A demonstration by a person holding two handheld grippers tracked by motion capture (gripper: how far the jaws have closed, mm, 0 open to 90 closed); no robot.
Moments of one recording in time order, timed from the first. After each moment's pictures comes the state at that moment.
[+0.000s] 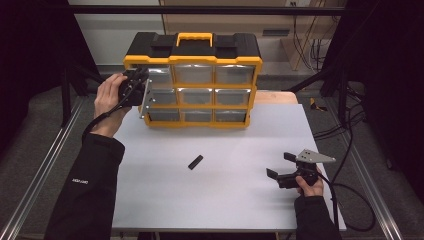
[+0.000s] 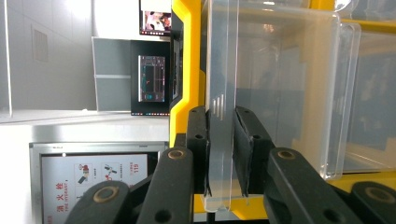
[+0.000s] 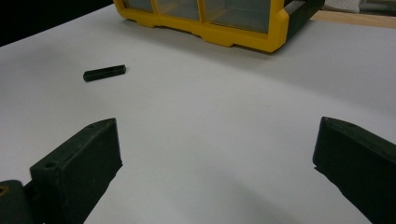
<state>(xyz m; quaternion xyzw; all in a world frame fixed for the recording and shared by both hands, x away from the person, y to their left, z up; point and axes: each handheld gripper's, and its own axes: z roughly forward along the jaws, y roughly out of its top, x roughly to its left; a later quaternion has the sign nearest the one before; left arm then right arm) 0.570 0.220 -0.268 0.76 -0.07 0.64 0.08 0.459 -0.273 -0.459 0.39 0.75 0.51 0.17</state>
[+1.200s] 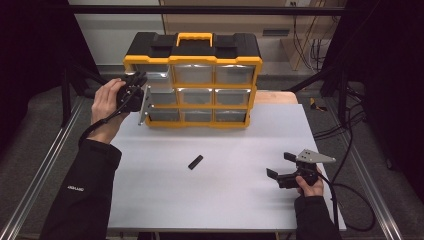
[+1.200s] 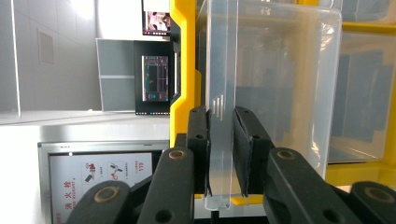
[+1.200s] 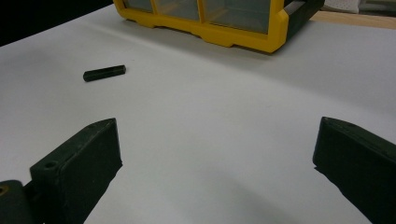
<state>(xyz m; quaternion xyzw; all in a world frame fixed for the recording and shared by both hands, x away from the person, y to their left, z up) 0.554 0.221 -0.270 0.75 -0.08 0.65 0.07 0.459 -0.273 -0.459 0.39 0.75 0.51 0.17</state>
